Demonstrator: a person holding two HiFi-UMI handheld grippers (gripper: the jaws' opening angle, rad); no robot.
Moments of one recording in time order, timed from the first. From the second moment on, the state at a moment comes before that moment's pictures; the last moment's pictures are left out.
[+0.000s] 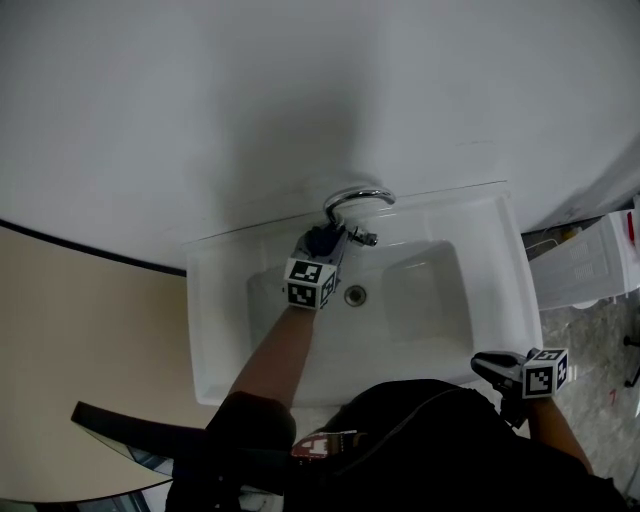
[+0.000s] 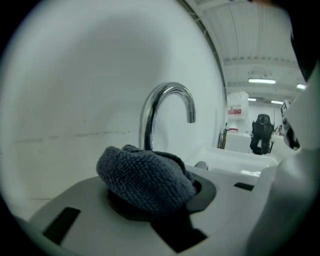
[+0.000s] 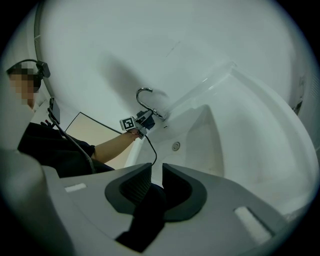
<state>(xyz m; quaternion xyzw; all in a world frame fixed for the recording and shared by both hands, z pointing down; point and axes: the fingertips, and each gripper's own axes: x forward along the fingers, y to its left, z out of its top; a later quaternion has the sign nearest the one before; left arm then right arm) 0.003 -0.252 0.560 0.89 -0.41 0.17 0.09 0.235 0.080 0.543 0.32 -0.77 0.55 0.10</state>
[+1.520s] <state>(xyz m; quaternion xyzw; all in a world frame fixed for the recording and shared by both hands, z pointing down) -0.033 -0.146 0.580 0.80 -0.46 0.38 0.11 0.269 0.048 0.518 0.24 -0.85 0.47 0.09</state>
